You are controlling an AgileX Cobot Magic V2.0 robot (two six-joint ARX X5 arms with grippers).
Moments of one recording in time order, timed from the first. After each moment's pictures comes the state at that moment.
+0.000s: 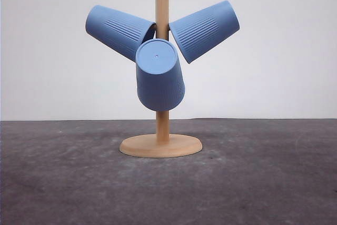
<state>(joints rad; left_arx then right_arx) 0.01 0.00 0.03 -0.15 0.02 0.00 0.17 0.80 0.93 -0.47 -0.12 -0.18</state>
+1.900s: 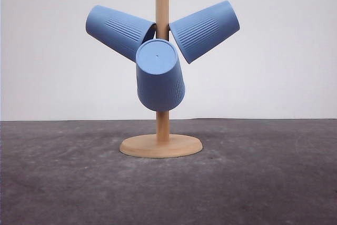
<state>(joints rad) 0.01 0.00 0.03 -0.15 0.02 0.00 0.03 0.00 0.01 -0.13 0.16 0.01</state>
